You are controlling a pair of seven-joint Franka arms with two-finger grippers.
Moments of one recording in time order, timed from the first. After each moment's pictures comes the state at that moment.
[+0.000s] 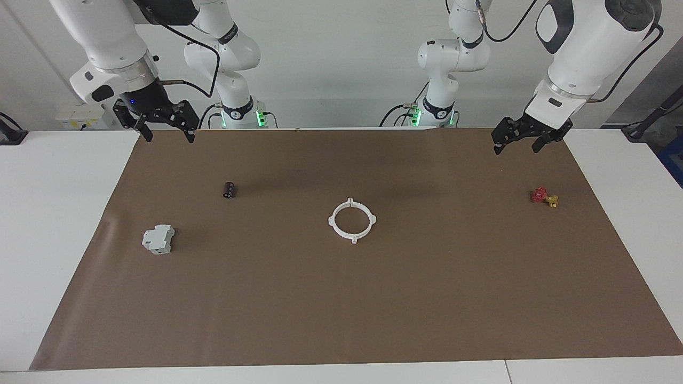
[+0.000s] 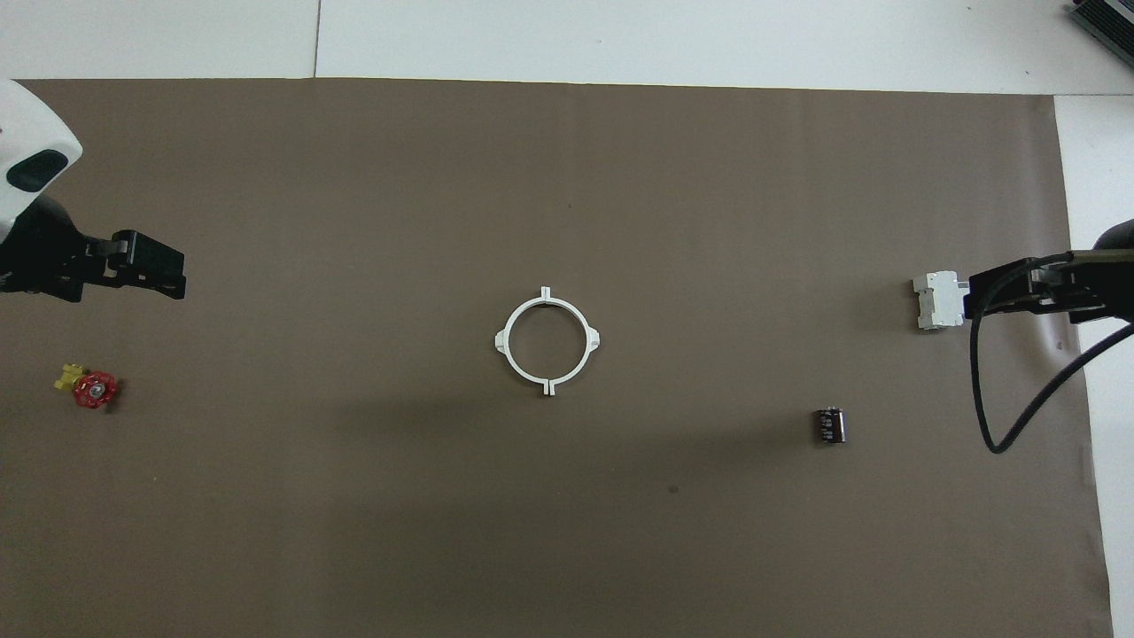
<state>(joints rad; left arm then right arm) -0.10 0.06 -0.01 -1.52 -0.01 1.50 -0.07 0.07 -0.03 -0.05 -1.59 -0.01 1.51 0.08</state>
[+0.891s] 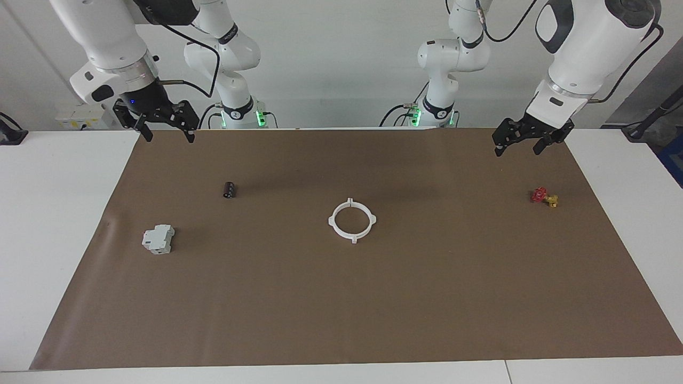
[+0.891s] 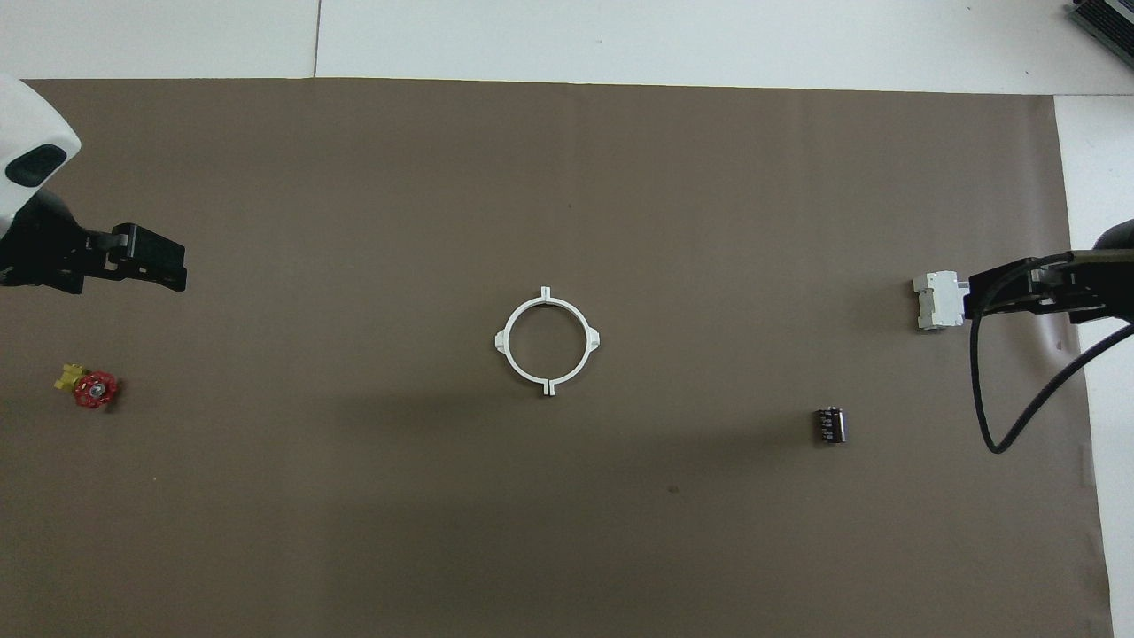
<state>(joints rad) -0.10 0.06 -0.01 -1.53 -0.01 1.55 -0.07 0.07 -0.03 -0.05 -1.59 -0.01 1.51 0.08</state>
